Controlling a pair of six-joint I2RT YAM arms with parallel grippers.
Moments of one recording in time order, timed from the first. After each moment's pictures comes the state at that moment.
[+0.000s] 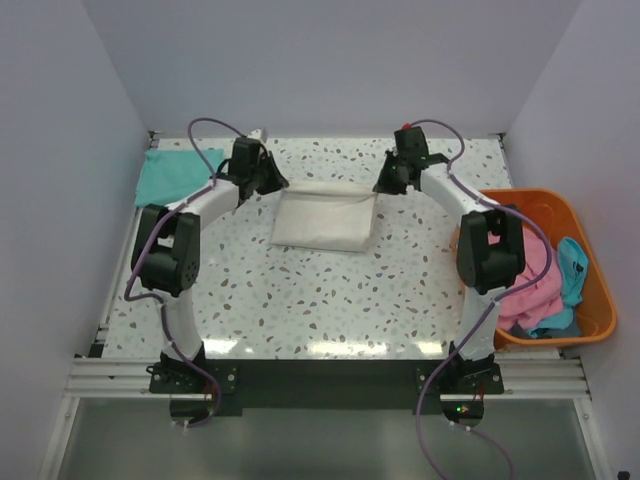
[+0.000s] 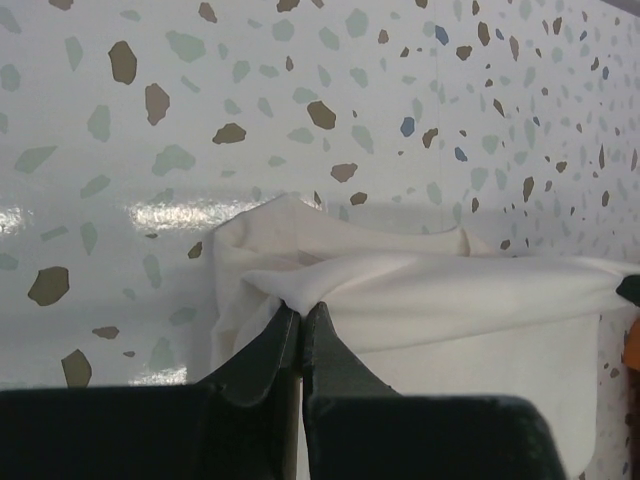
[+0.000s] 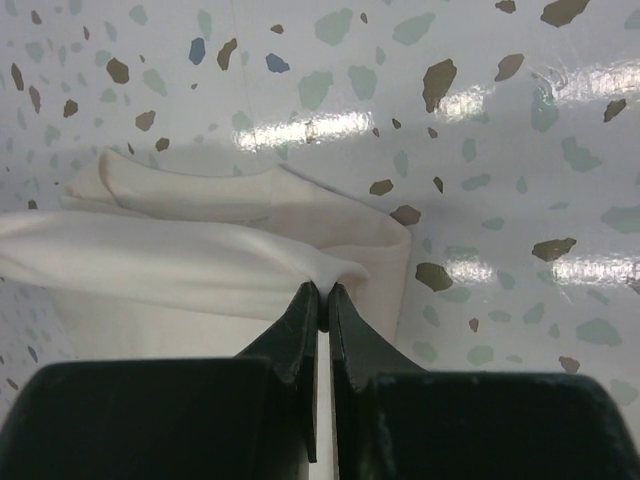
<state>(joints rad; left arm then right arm) -0.26 1.95 1.39 -0.07 0.15 -0.54 0.26 1.98 1.59 -0.48 -0.08 0.56</state>
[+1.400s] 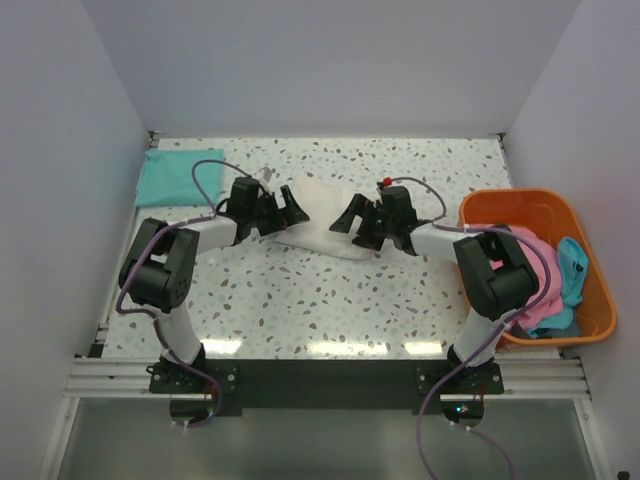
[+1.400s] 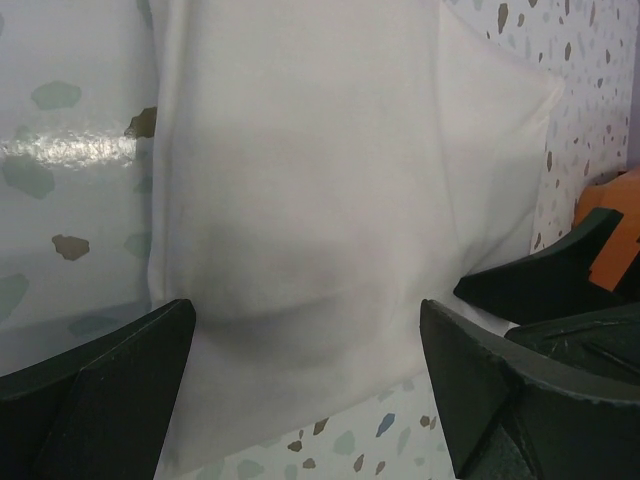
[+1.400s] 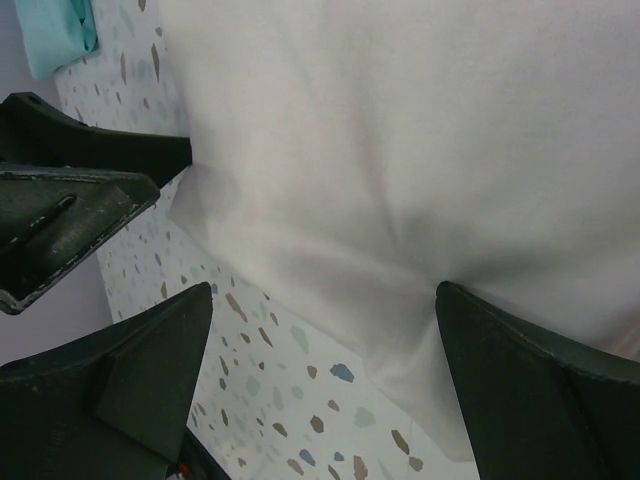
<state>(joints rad) -0.30 1.82 0.98 0.19 0.36 -0.64 0.41 1.79 0.93 0.16 -0.34 0.84</state>
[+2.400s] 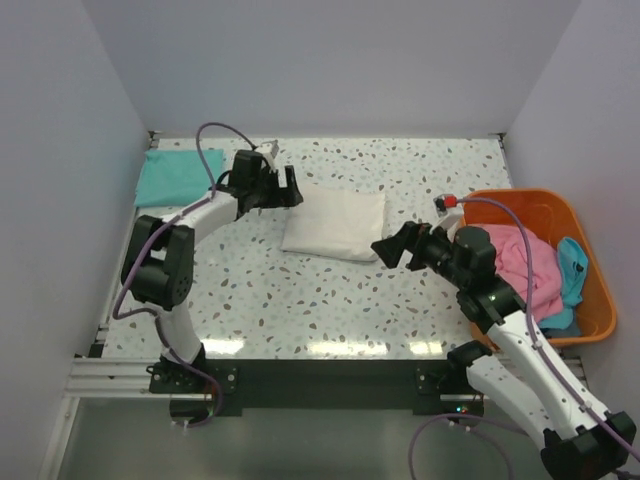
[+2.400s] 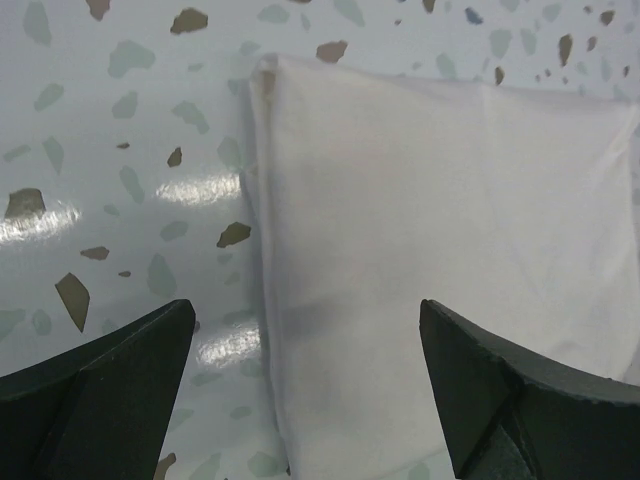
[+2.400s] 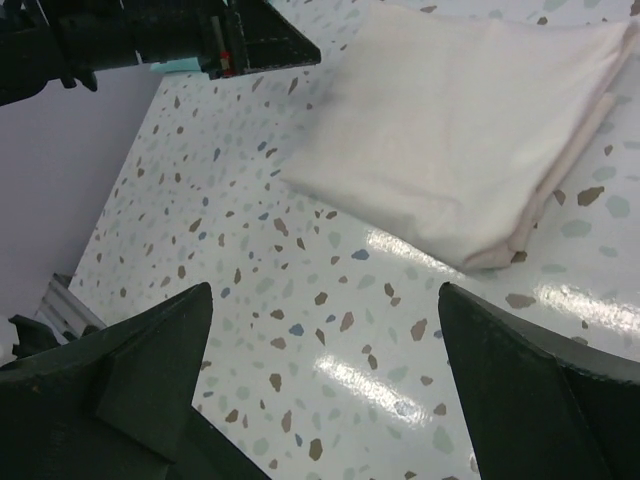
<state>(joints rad) -0.30 1.81 1.24 -0.08 0.20 -0.36 0.41 0.74 0.65 -0.18 -0.24 0.52</state>
